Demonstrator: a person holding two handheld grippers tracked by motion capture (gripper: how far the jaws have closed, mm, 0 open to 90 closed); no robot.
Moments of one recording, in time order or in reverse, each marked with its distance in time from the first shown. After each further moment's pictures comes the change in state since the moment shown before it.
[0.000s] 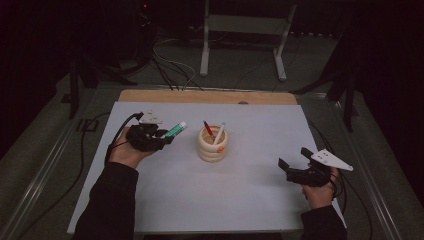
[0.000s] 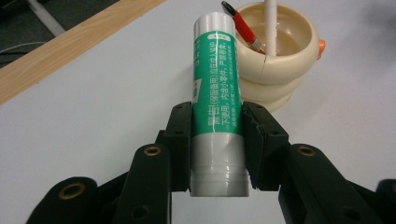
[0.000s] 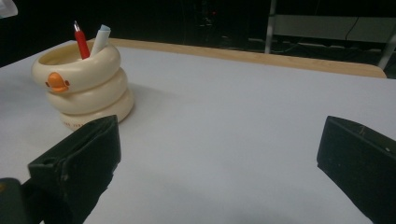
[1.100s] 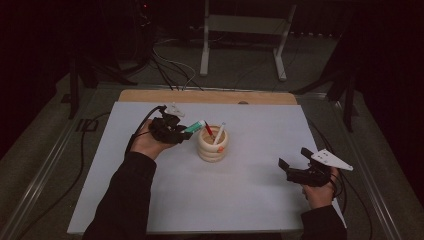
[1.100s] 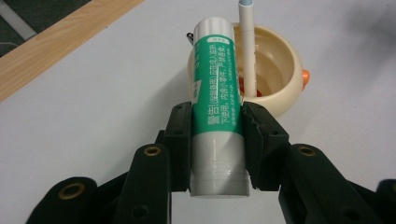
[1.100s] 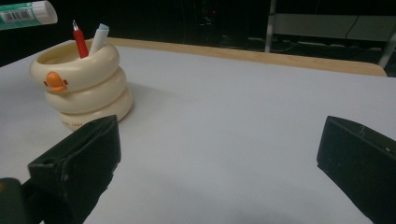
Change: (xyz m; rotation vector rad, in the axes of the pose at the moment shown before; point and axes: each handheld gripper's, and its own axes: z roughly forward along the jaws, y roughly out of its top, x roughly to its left) left arm -0.012 0.039 0.041 0.052 -0.073 0.033; right arm -0.002 -0.001 0.001 0.002 -0.001 0.001
